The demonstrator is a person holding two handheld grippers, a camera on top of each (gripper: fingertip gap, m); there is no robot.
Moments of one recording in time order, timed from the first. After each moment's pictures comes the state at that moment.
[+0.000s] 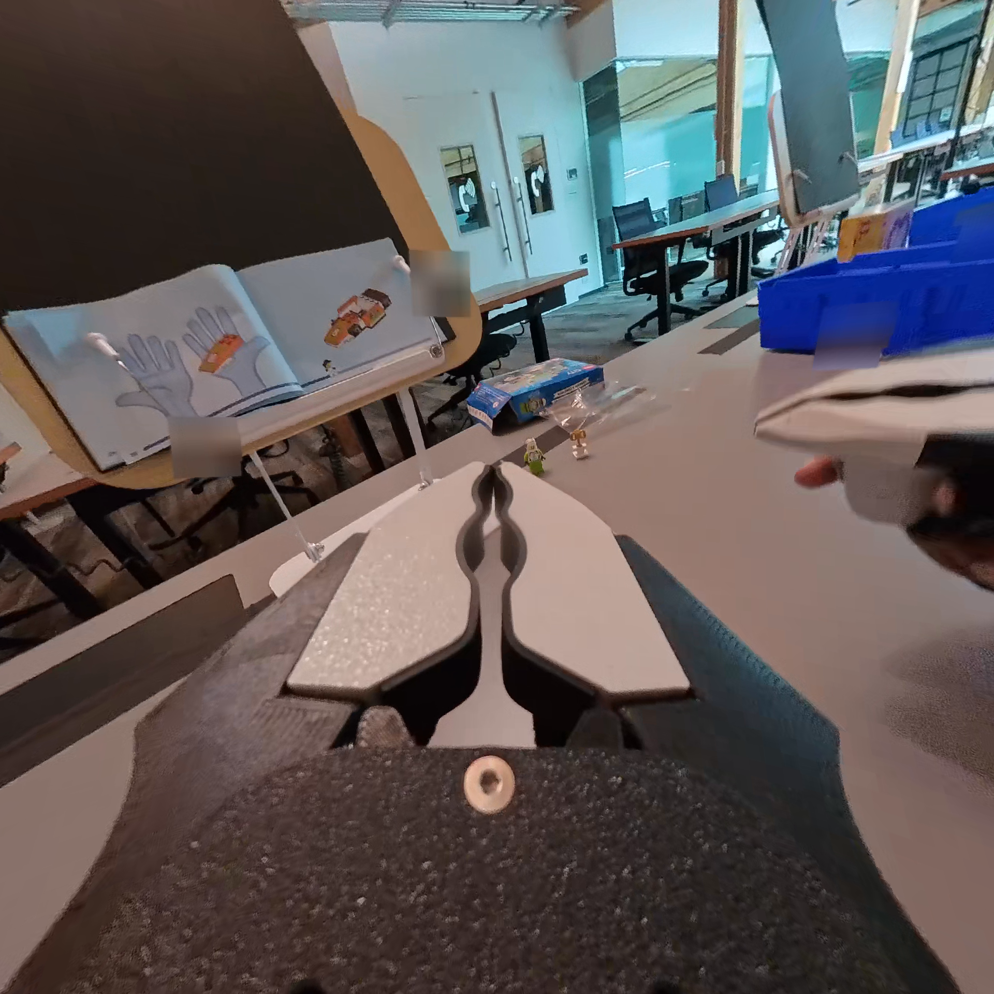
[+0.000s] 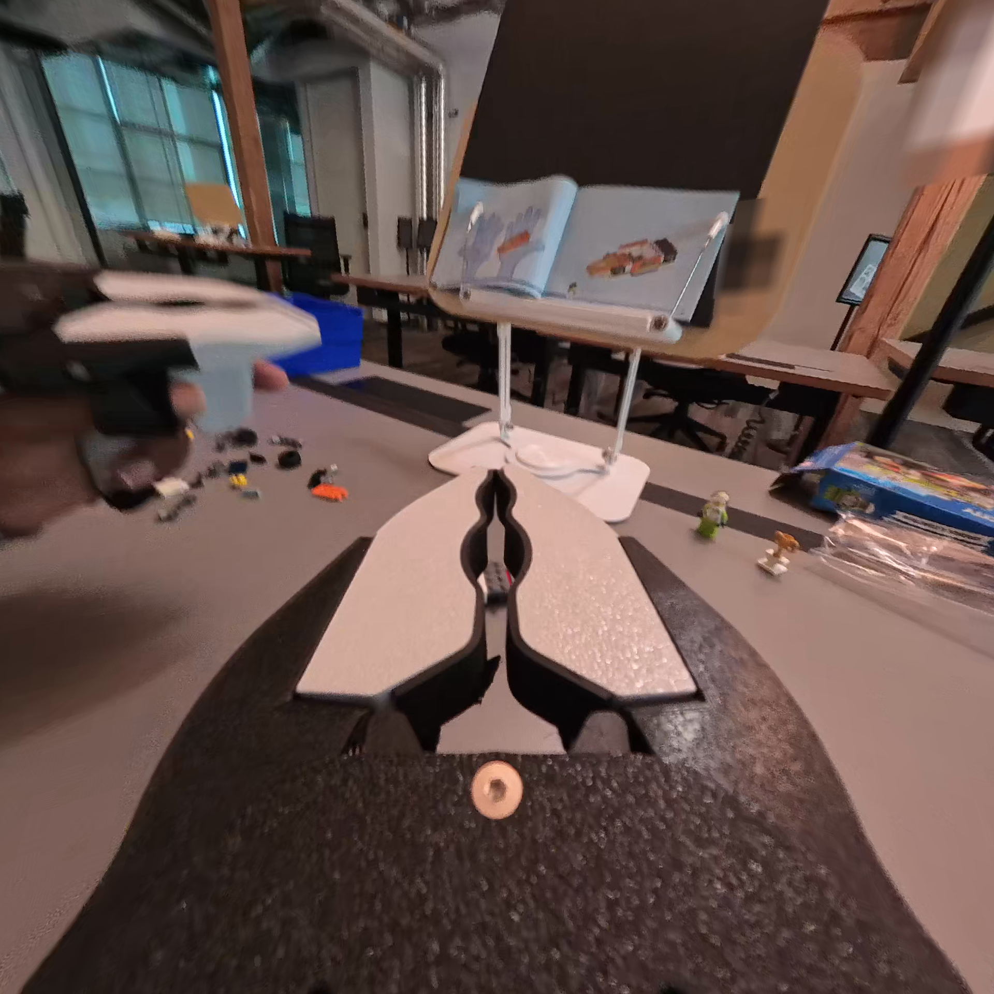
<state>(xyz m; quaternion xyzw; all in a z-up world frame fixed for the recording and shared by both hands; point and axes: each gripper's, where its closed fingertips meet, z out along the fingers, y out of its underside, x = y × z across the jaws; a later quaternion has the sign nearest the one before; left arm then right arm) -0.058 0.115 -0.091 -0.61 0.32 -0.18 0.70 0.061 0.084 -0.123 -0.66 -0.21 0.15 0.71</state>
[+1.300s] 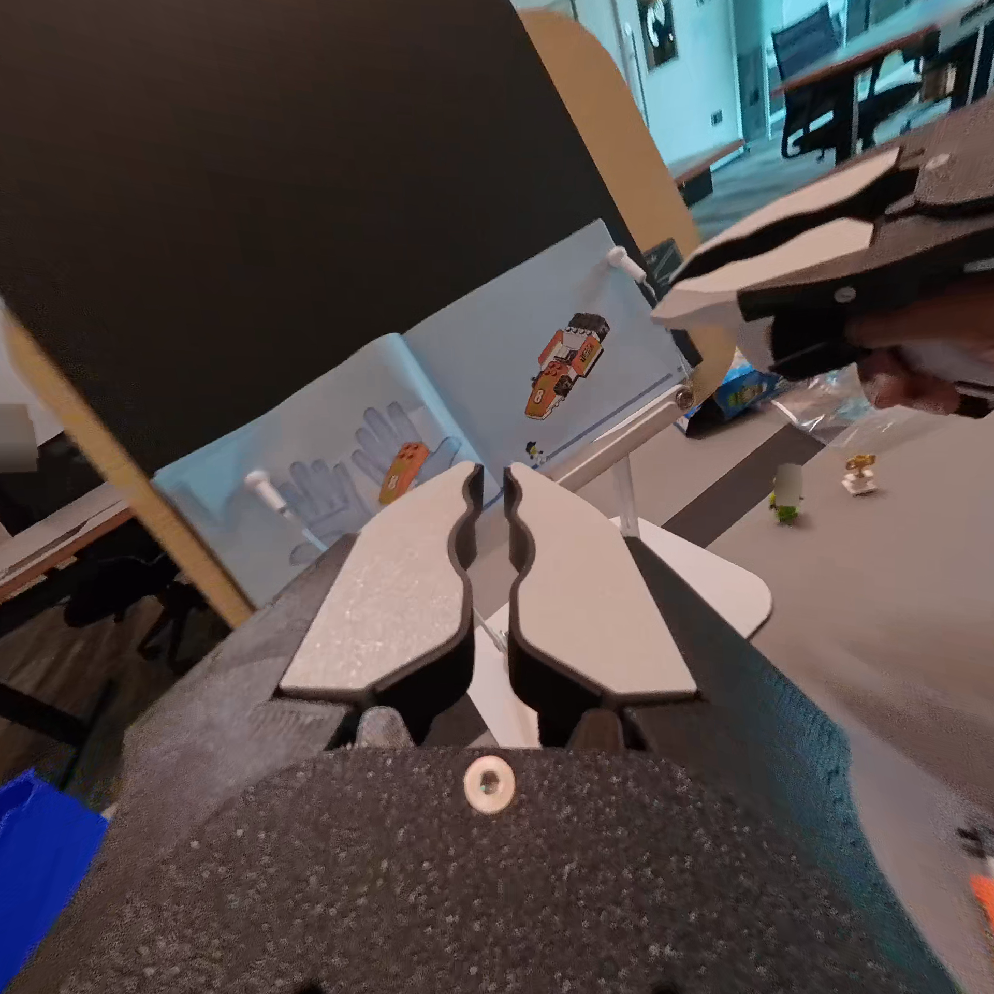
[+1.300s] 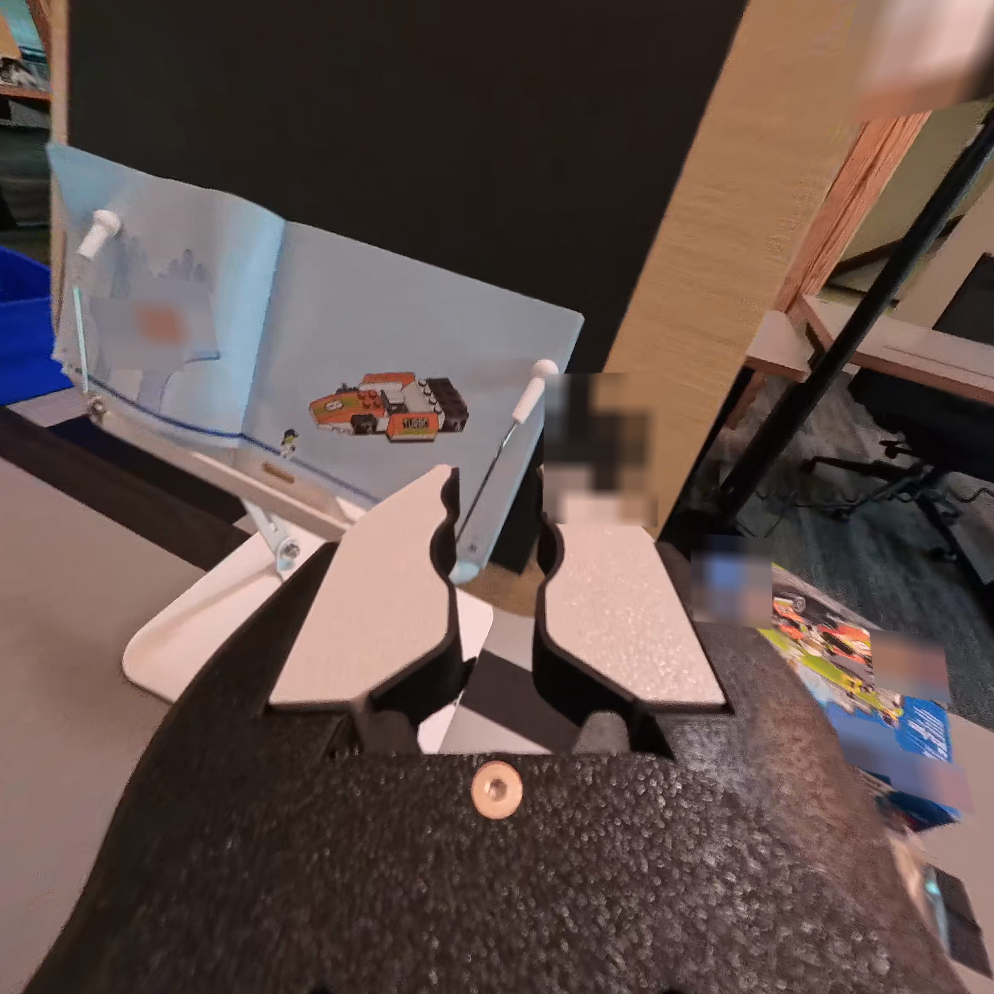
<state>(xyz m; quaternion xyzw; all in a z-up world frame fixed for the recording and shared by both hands) -0.061 0.301 -0.032 -0.65 0.32 -0.03 0.68 0.078 0.361 -0.042 -0.72 -0.19 0.06 0.66</state>
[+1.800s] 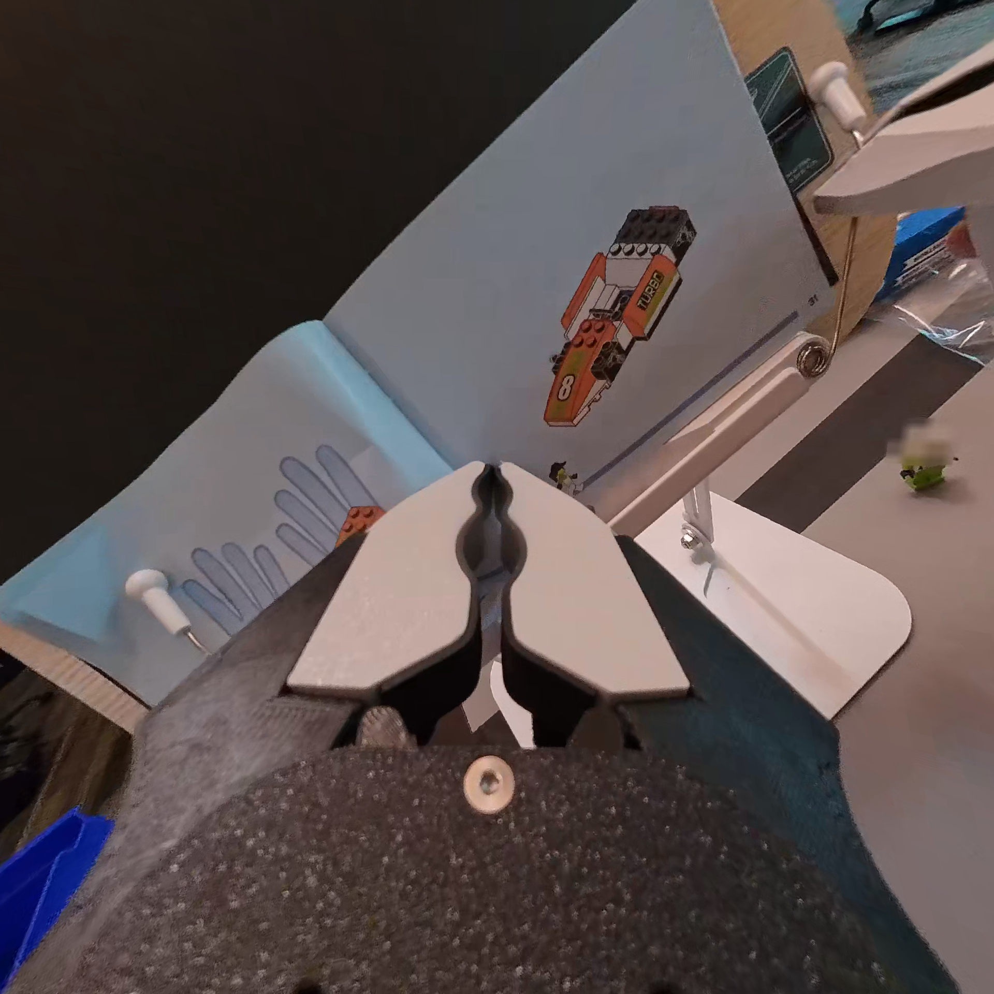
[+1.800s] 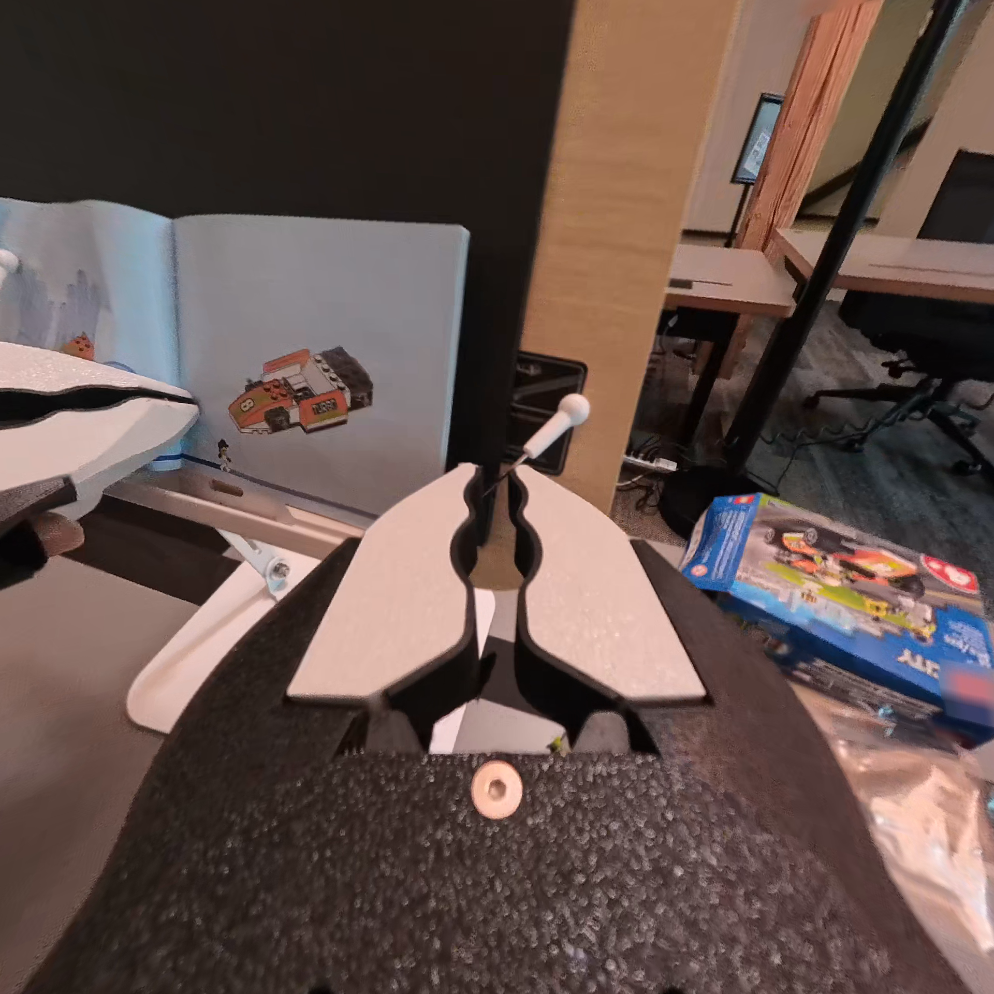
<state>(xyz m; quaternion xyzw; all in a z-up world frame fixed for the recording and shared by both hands) -0.035 0.376 -0.062 -0.69 0.36 0.05 0.63 0.101 0.366 -0.059 -0.74 -0.11 0.09 0.66</state>
